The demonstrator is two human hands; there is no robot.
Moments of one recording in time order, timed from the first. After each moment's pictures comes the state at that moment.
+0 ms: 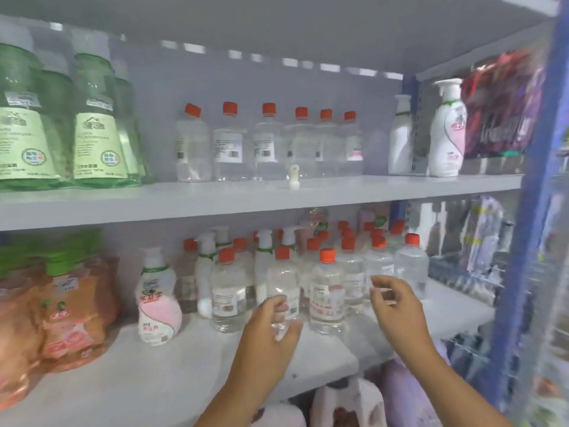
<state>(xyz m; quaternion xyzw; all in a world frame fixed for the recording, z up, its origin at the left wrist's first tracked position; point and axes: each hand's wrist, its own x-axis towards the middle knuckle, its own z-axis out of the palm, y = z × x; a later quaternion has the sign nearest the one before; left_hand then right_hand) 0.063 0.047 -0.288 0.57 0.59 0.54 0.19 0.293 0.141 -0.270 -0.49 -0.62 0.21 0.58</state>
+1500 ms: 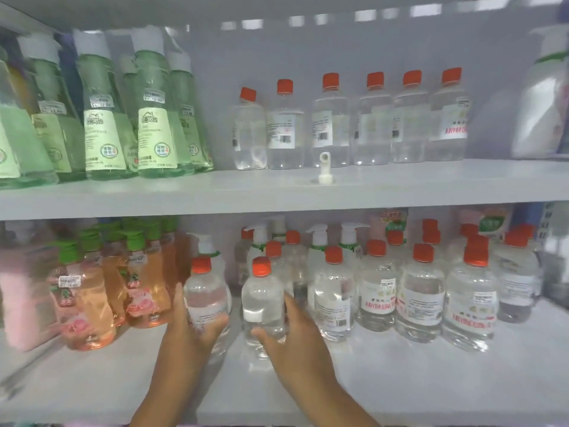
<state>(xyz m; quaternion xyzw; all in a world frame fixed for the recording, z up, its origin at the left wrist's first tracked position) -0.048 -0.003 -0.292 0.33 0.77 0.55 -0.01 0.111 0.105 -0.297 -0.32 -0.80 0.37 0.35</state>
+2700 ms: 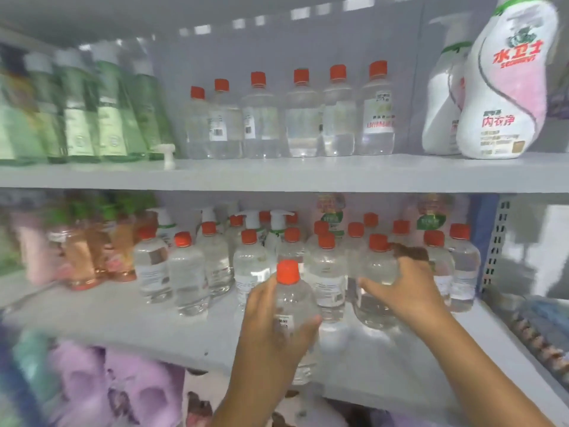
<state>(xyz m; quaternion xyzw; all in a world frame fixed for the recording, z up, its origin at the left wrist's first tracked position) 0.272 0.112 -0.262 0.44 0.66 0.61 -0.06 0.379 0.323 -0.231 -0.42 -0.81 0.26 0.31</state>
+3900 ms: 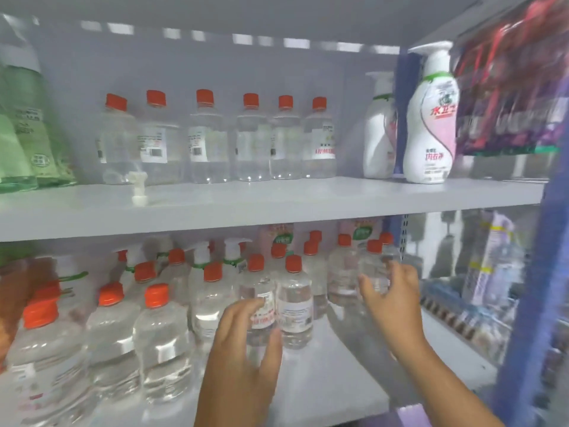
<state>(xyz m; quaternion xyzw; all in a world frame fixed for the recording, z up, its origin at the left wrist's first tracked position) 0.187 0.114 -0.268 0.53 0.59 0.60 -0.06 0.381 0.286 -0.245 -0.51 -0.65 0.19 0.52</state>
